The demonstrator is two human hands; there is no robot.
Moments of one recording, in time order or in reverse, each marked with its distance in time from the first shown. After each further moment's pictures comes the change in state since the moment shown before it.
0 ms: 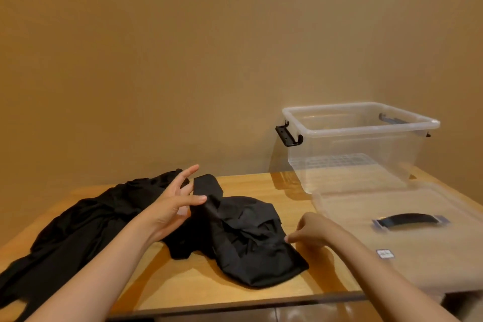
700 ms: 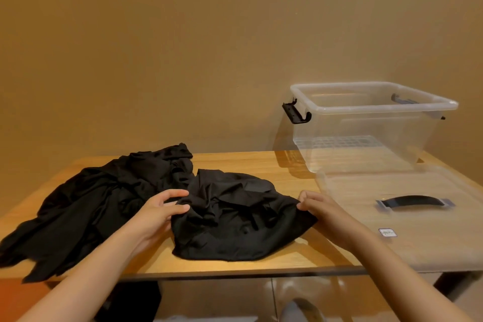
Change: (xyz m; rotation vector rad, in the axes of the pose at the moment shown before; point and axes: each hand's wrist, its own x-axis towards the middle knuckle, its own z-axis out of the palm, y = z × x) left_hand -0.044 -0.049 -0.026 0.263 0.369 -0.155; right_hand -0.025 0.023 0.020 1.035 -0.143 -0.403
